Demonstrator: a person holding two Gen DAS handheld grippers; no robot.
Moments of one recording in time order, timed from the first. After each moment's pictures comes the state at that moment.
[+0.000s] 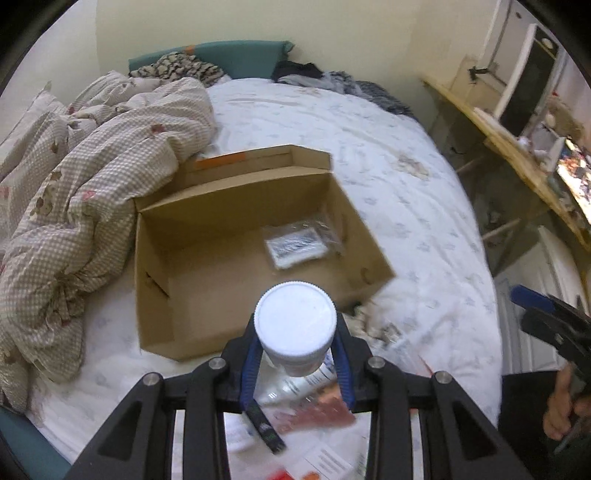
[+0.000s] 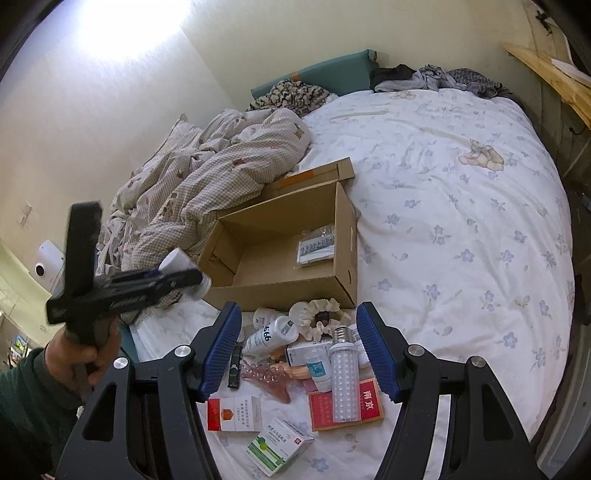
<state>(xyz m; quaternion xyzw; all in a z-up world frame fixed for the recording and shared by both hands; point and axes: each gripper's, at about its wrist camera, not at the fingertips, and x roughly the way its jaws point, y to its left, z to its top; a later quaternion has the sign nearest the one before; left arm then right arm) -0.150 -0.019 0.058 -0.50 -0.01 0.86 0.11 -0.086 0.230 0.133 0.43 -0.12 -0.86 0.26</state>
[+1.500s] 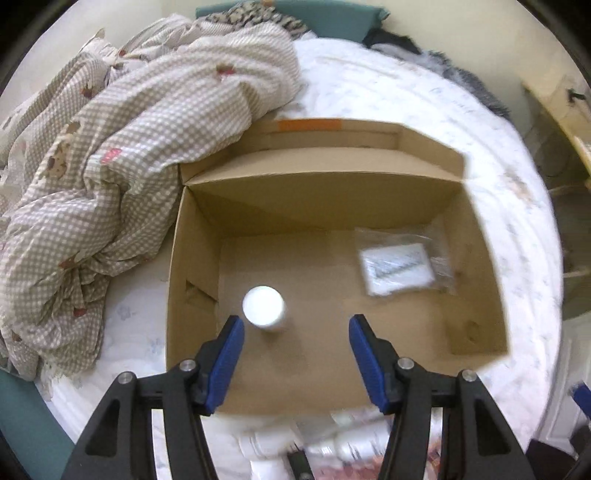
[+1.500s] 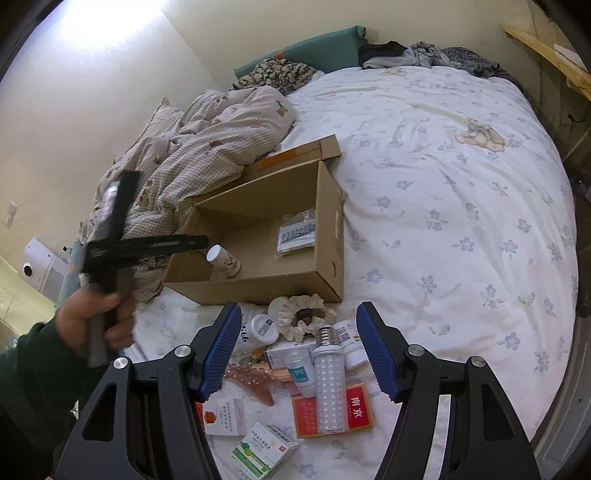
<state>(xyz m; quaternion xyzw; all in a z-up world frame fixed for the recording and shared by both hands) -0.230 -0.049 0.022 -0.56 -0.03 0.83 -0.02 -0.117 0.223 0.108 0.47 -0.11 -0.84 0.24</state>
